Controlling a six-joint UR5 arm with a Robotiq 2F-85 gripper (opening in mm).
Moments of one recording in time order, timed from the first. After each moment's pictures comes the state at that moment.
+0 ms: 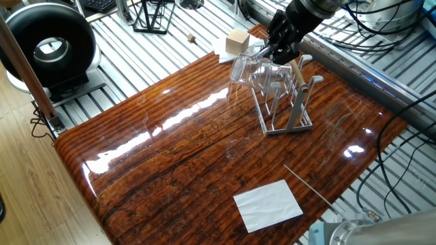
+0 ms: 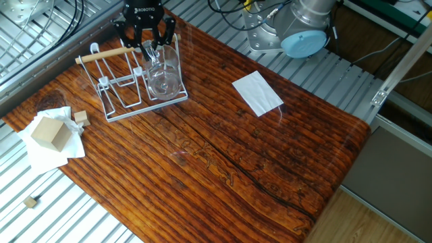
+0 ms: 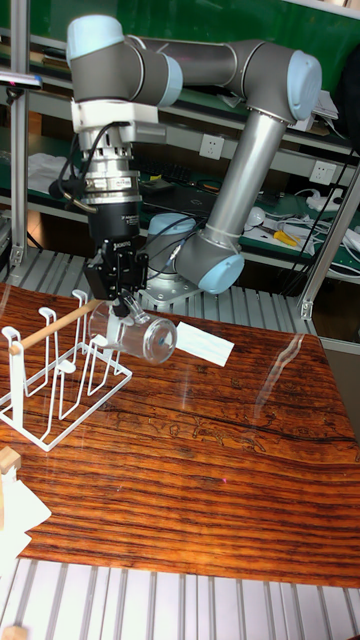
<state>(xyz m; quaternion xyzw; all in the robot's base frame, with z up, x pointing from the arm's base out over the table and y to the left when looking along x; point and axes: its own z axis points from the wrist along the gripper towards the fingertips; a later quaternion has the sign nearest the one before) 0.493 -0.075 0.202 -0.46 0.86 0.03 0.23</state>
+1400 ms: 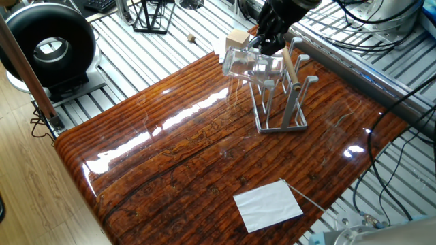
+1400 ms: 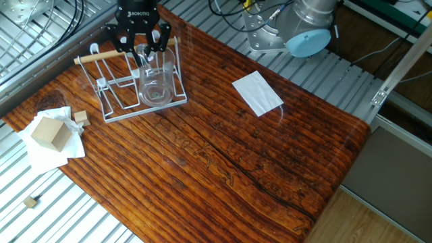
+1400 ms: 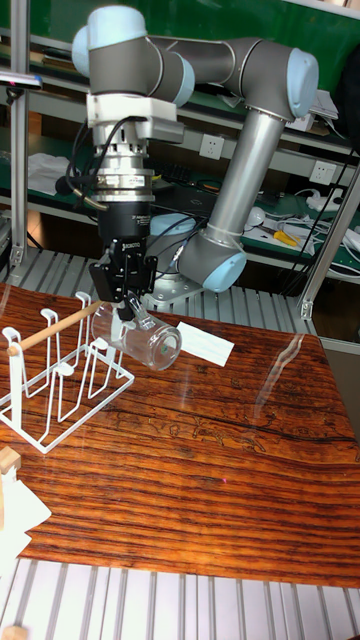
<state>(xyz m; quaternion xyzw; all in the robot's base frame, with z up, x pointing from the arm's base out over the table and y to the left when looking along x) 0.521 -0.064 0.219 -0.45 0.87 0.00 0.21</state>
